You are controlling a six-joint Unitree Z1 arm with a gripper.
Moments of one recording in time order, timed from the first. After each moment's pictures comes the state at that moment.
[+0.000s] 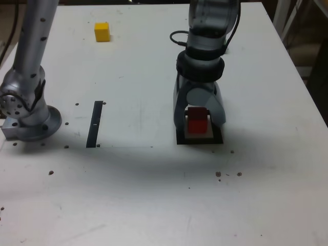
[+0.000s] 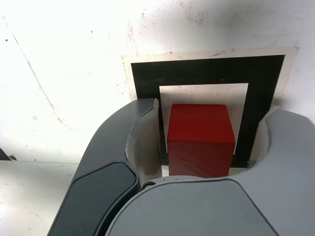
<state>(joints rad) -0.02 2.05 -1.43 1.07 -0.03 0.01</state>
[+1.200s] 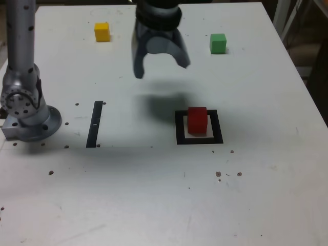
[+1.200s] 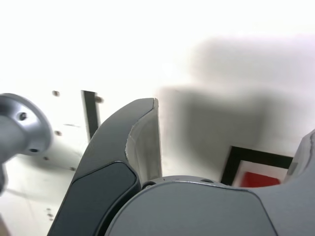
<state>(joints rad) 0.23 1.86 -1.38 1.31 0.15 0.08</state>
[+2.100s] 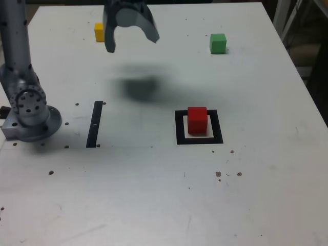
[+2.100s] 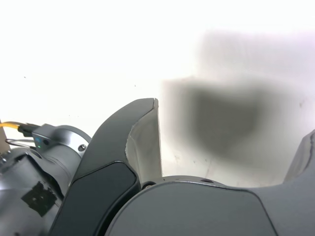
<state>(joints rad) 0.57 1.78 -1.36 1.35 0.19 0.37</state>
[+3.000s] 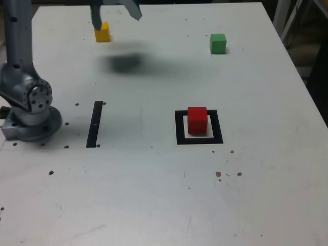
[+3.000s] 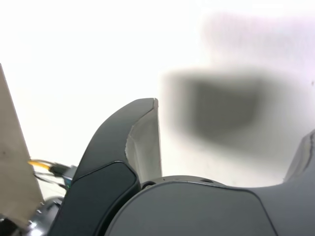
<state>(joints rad) 0.95 1.90 -1.55 1.37 0.24 0.72</state>
